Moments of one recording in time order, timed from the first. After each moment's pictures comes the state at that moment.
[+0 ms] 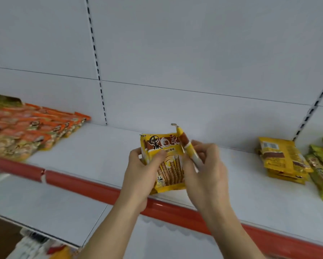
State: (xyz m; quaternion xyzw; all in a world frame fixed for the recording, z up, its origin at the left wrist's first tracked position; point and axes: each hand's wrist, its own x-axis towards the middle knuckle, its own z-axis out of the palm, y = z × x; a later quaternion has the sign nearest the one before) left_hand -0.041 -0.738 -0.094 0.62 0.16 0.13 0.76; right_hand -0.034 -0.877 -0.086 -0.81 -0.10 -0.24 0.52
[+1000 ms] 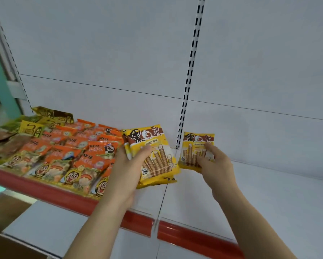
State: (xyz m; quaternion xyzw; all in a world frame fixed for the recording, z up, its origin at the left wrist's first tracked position) left_hand 0.005 -0.389 -0.074 0.61 0.12 0.14 0.77; right_hand 0.070 -0.581 -0.079 -0.79 0.04 -0.09 0.61
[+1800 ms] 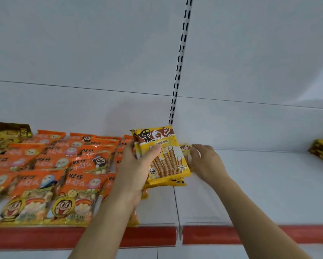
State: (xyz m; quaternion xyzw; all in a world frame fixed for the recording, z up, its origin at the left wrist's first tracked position) left_hand 0.049 -0.349 -0.079 0.60 0.01 0.00 0.80; right_hand 0.084 -0.544 -0.089 -0.93 0.09 -0.12 0.34
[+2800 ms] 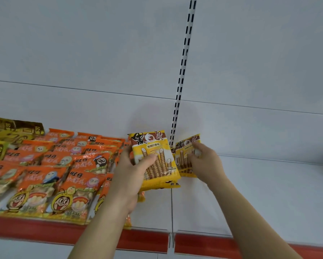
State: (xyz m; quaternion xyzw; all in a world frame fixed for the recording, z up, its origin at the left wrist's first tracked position) left_hand 0.045 -0.356 -0.082 0.62 0.06 0.04 0.78; right_hand 0.104 -0.554 -0.088 -0.90 0.06 -0.09 0.42
